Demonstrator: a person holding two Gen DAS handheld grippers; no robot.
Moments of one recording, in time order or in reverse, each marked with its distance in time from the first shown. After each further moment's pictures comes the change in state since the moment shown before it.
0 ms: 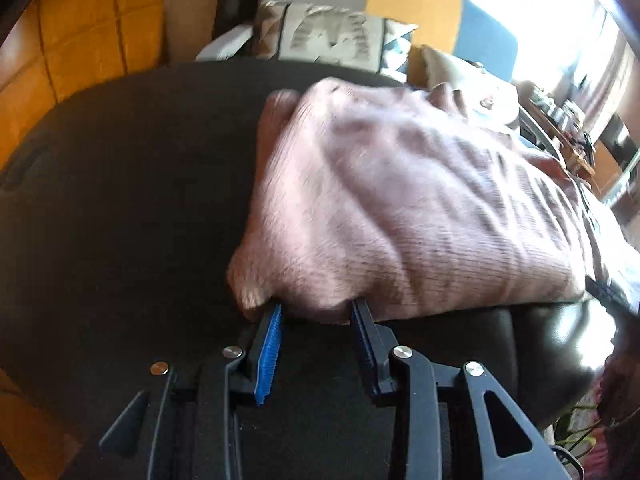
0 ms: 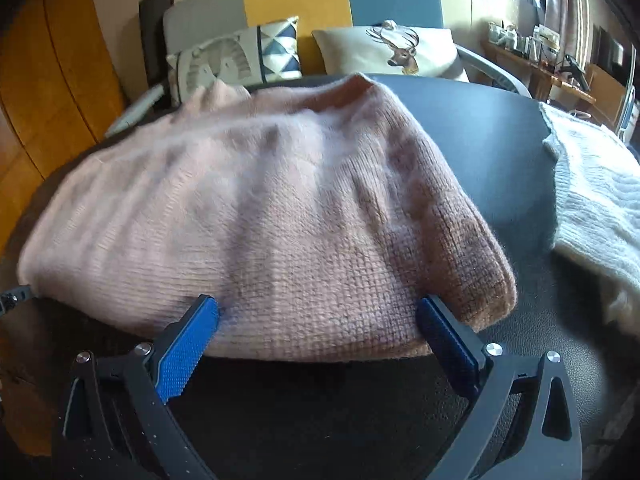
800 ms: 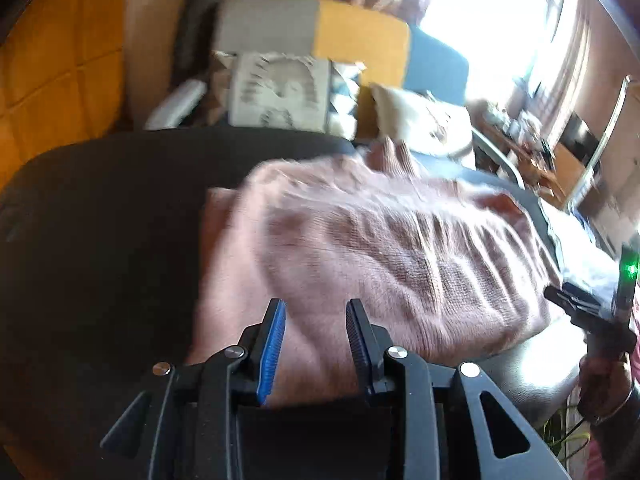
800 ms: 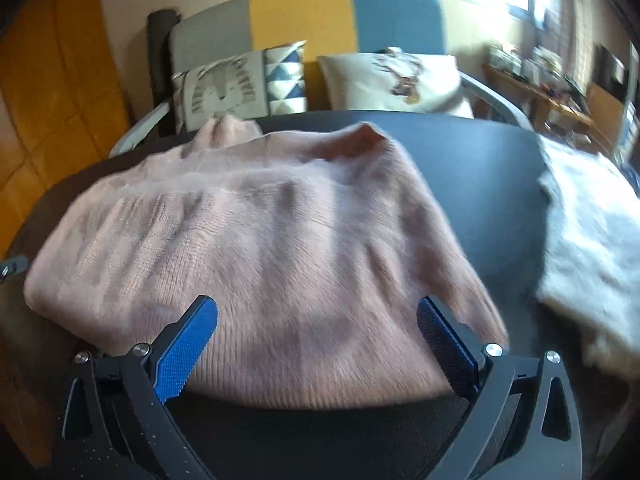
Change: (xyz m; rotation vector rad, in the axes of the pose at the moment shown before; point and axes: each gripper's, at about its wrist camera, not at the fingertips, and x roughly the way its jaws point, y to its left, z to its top) left arm -0.021 -0.039 0.053 0.121 -0.109 -0.091; right arm -0.002 0.012 0.029 -0.032 -0.025 0.003
